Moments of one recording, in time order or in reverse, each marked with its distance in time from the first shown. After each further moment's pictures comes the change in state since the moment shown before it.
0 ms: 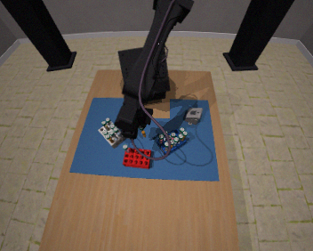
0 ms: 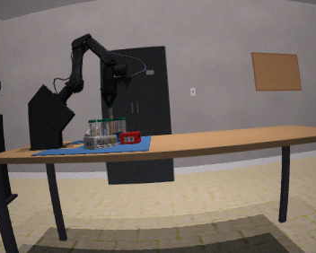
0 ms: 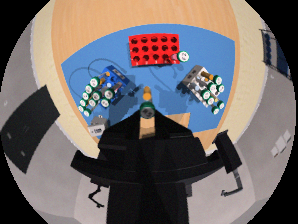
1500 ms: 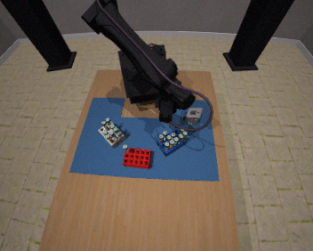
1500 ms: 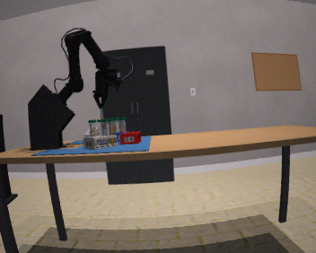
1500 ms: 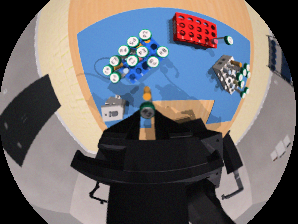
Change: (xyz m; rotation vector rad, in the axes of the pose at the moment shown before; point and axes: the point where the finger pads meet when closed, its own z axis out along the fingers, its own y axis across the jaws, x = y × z) arm 0.084 0.106 -0.001 -0.034 0.026 -0.045
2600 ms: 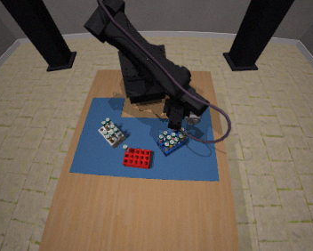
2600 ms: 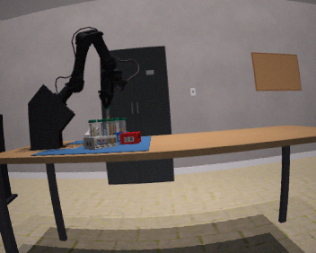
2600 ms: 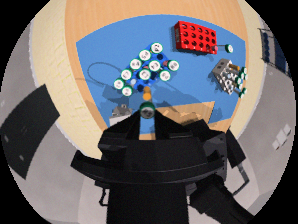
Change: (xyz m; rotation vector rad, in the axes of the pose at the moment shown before) arm -0.026 0.030 0.003 0.064 -0.028 0.056
